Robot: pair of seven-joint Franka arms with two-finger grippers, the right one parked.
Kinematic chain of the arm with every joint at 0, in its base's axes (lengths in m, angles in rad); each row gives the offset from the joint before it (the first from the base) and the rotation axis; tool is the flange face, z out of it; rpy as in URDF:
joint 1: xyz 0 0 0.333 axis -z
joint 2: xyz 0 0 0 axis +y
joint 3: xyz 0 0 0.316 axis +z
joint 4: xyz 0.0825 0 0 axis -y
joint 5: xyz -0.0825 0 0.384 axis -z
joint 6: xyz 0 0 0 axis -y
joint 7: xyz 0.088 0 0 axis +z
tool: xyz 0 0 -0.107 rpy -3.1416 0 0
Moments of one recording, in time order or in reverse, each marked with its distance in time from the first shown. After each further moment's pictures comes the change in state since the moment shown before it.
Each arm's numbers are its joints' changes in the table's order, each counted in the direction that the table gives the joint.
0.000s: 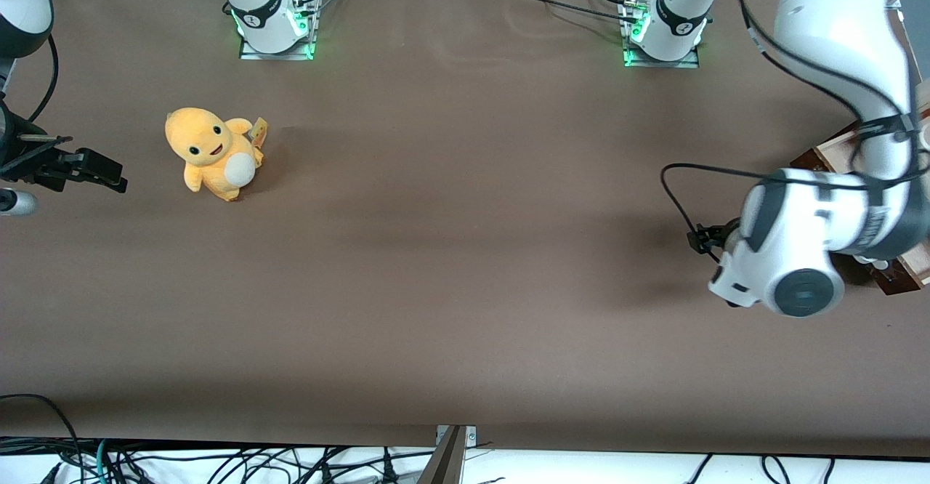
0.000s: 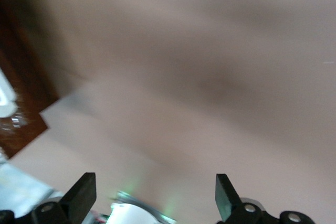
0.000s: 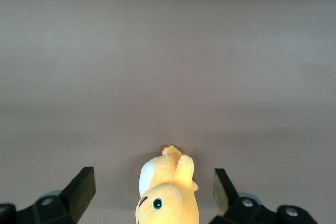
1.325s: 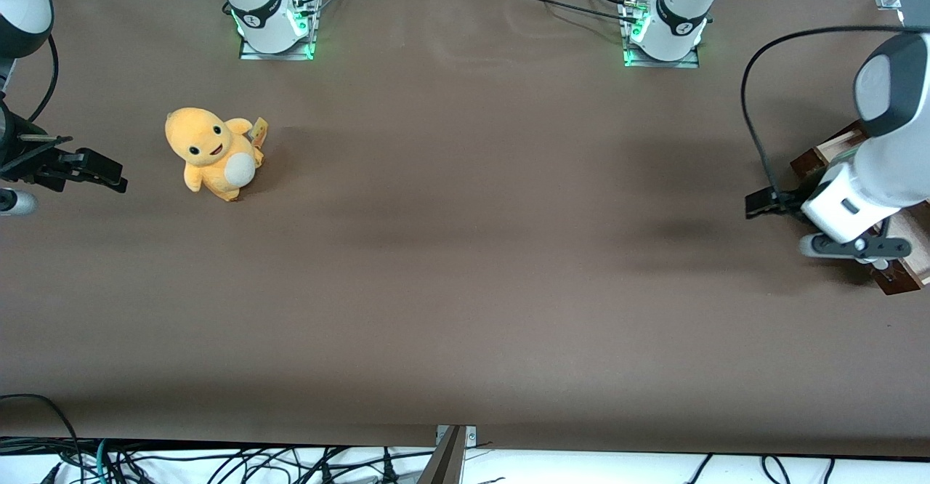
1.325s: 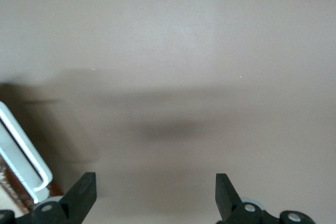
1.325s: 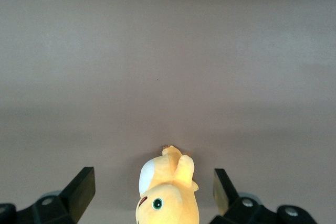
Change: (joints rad) arm -0.046 -0.504 0.060 -0.495 0.077 0.457 -0.506
